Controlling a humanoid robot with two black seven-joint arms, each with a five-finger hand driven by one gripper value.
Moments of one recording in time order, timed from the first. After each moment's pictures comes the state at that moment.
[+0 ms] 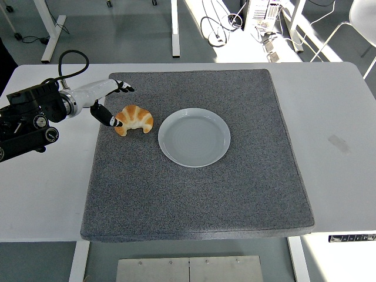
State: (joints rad) left arm -1.22 0.54 0.09 -1.16 1.06 0.15 0.15; right arm -0.09 0.00 0.04 0.10 -0.08 0.01 0.35
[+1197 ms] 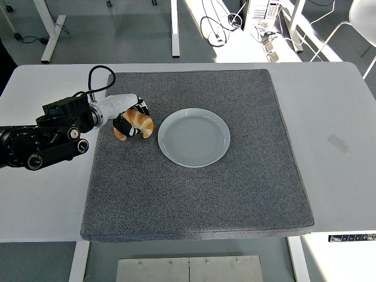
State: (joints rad) left arm -1.19 0.37 0.14 -1.02 1.07 0.17 0.15; right arm -0.09 0.00 0.04 0.10 -0.08 0.01 0.35
